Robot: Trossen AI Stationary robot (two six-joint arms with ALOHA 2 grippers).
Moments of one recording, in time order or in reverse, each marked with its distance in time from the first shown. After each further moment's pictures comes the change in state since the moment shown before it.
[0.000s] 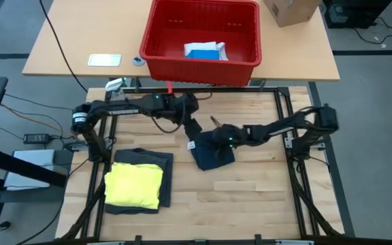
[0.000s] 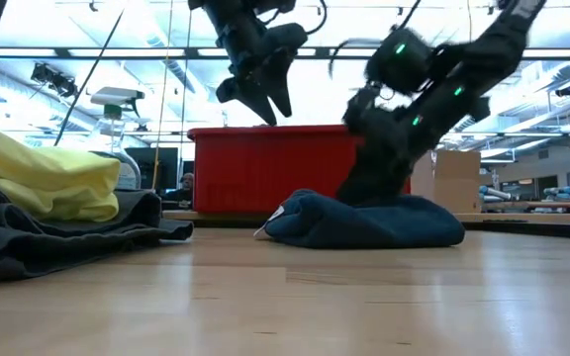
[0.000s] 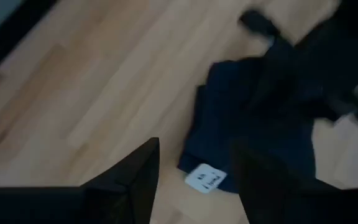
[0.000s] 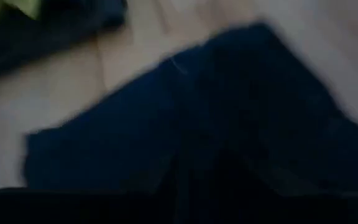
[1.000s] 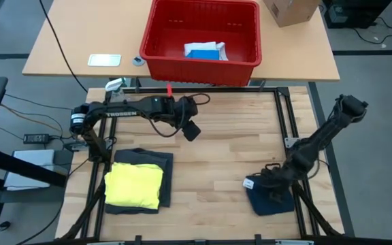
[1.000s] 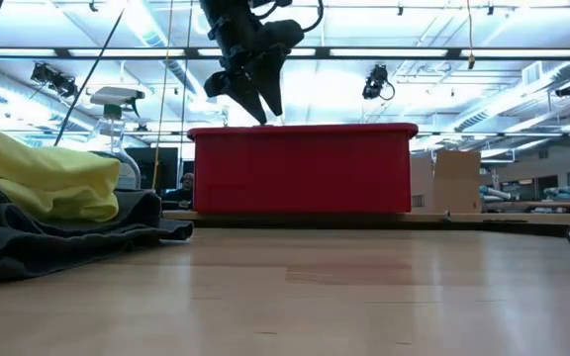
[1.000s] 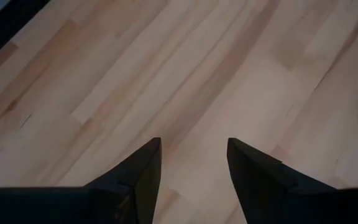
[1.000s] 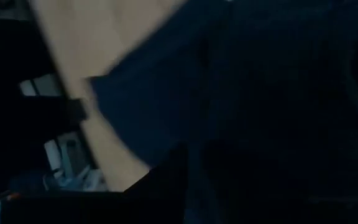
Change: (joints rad) left arm -0.032 -0.019 0.000 -0.070 -0.056 -0.107; right arm 0.844 -0.563 -0.211 -0.686 -0.198 0.933
